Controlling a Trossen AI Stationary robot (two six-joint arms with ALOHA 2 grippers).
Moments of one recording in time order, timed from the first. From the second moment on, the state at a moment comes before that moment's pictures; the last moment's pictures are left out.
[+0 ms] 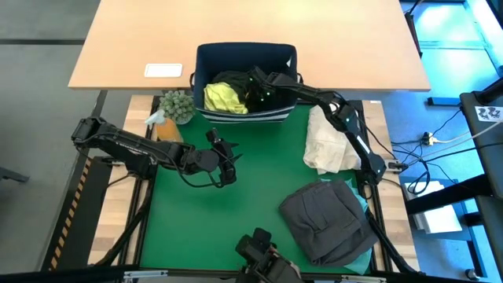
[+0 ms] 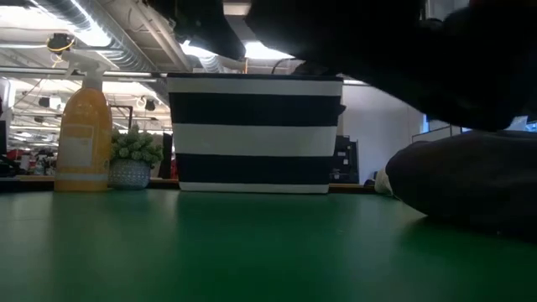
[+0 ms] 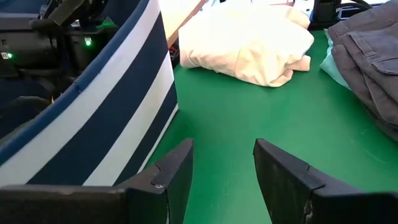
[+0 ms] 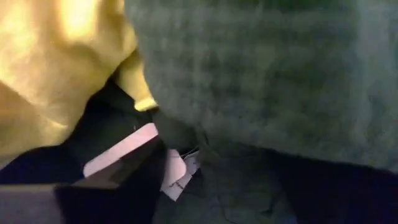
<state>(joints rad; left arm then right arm) -0.18 1.34 0.96 -0.20 -0.69 -0.10 -0.59 2.39 2.08 -0.74 -0.13 -0.20</state>
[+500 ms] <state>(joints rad) -0.18 1.34 0.96 -0.20 -0.69 -0.10 -0.61 2.33 2.10 -0.75 -0.30 -0.19</state>
